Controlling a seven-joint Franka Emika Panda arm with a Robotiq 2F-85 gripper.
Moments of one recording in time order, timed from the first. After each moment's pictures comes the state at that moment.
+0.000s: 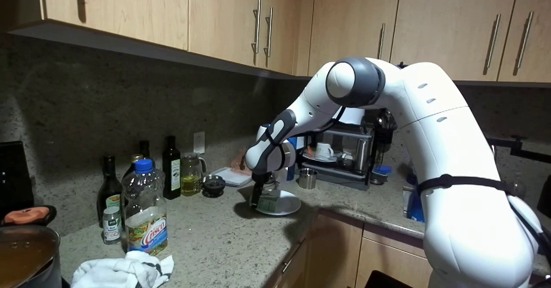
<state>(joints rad) -0.30 0.54 -0.02 -1.92 -0.03 2.70 -0.86</state>
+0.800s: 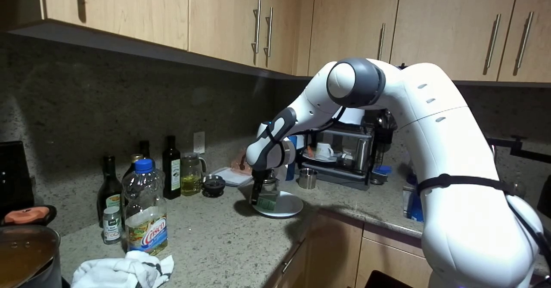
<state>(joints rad) -0.33 0.54 0.00 -1.88 -0.03 2.69 -0.86</state>
